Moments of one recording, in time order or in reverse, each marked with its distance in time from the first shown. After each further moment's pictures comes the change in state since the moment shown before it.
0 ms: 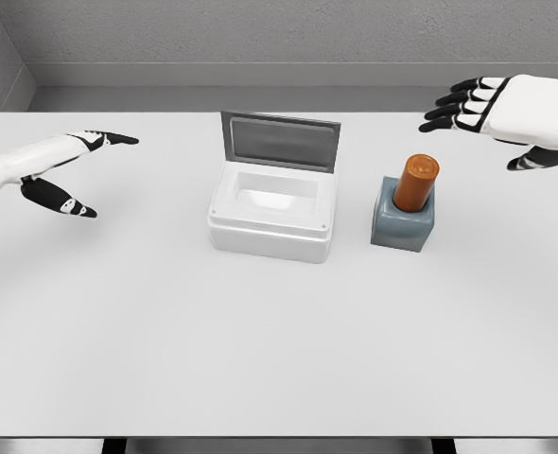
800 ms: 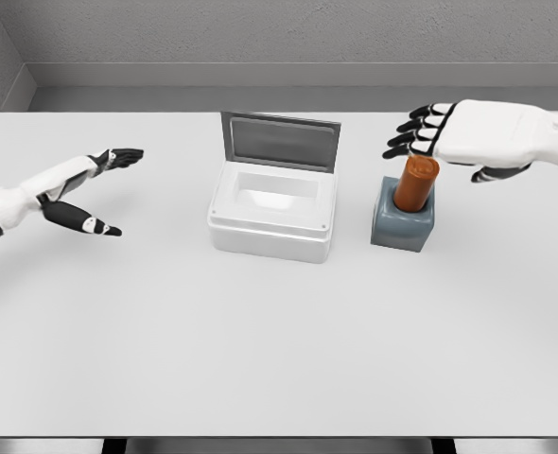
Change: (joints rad) left arm -0.029 -0.033 -0.287 0.149 0.525 0.000 0.014; right arm -0.097 0.097 0.177 0.037 0.144 0.000 0.000
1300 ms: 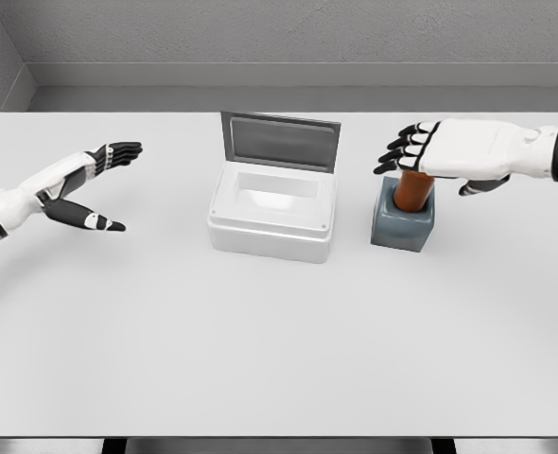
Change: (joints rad) left arm -0.012 -0.001 -0.040 0.008 0.096 0.001 0.003; right arm -0.002 0.051 0.056 0.064 0.048 0.000 0.000
